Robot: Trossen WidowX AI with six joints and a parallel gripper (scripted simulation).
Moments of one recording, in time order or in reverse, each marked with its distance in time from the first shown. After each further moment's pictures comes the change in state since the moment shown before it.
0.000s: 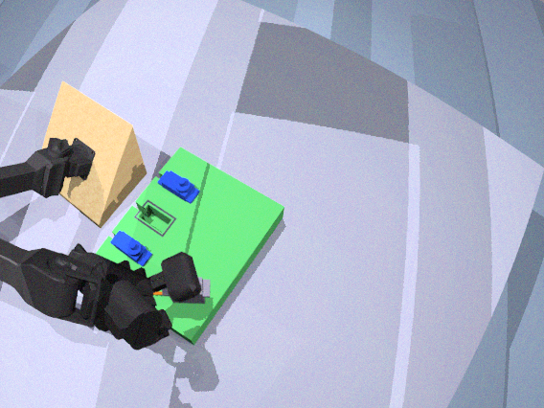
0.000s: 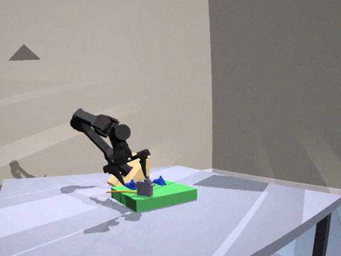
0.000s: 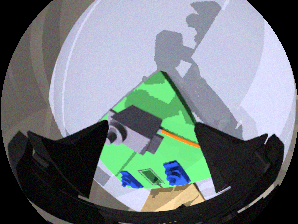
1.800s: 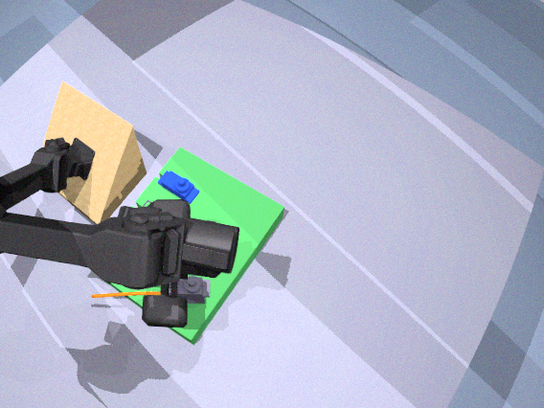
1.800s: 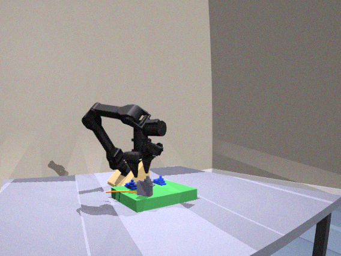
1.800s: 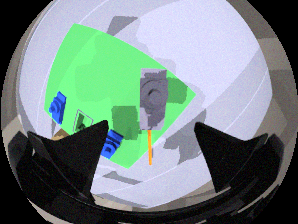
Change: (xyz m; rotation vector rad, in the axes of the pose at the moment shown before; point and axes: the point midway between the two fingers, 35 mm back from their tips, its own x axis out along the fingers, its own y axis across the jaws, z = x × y) arm -0.008 0.040 -0.029 -1.254 0.276 -0.310
